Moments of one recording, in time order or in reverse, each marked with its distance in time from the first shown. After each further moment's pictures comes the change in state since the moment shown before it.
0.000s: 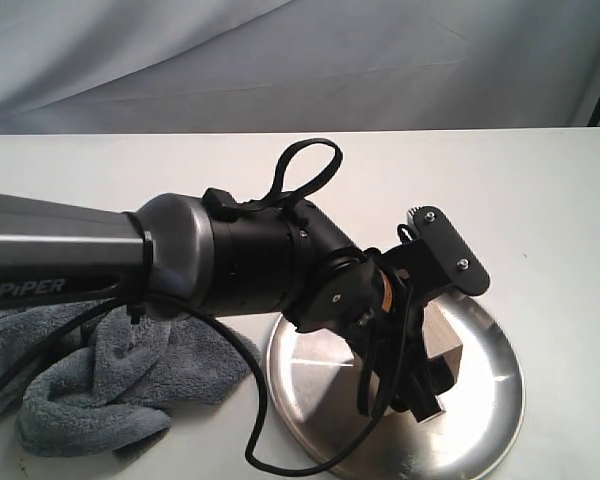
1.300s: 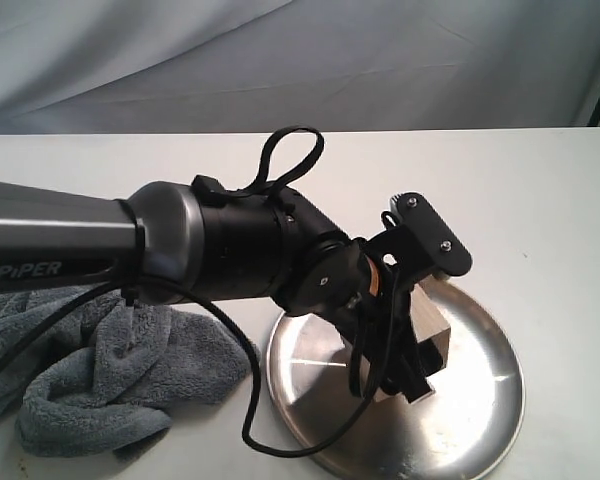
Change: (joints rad) left arm 0.036 0.005 0.000 -0.014 -0.014 -0.004; right arm 0.000 0.000 0.000 0.000 0.000 0.000
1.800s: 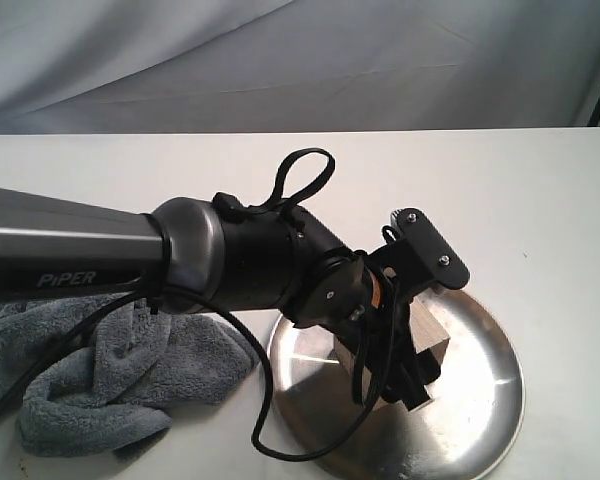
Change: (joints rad) left arm 0.000 0.044 -0.002 0.000 -0.024 -0.002; right arm 0.000 0.000 0.000 0.000 0.000 0.000
